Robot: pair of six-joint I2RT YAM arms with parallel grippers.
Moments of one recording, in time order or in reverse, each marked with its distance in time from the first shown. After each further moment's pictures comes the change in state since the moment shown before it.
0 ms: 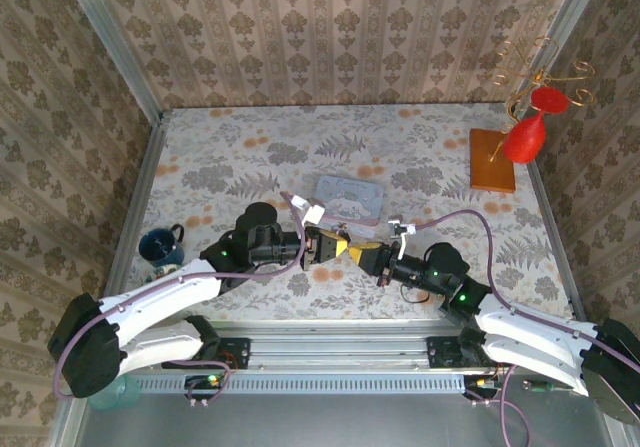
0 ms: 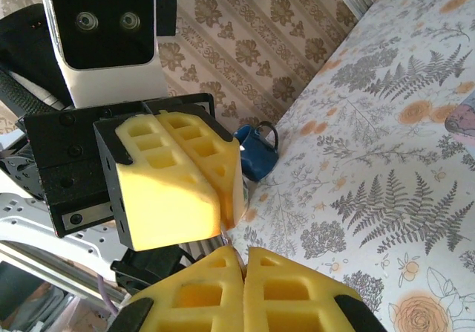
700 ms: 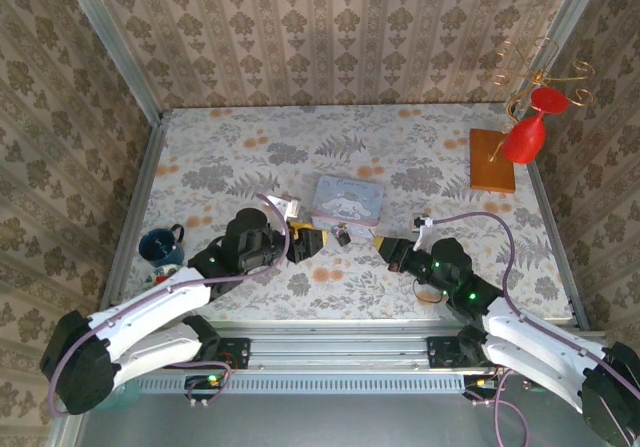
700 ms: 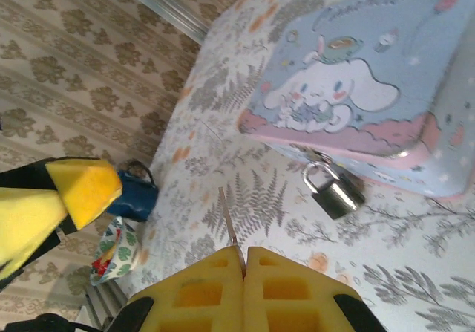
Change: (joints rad) left arm 0.063 -0.077 -0.078 -0.138 -0.361 -0.018; right arm -0.159 -0.106 -0.010 -0.353 0.178 0.079
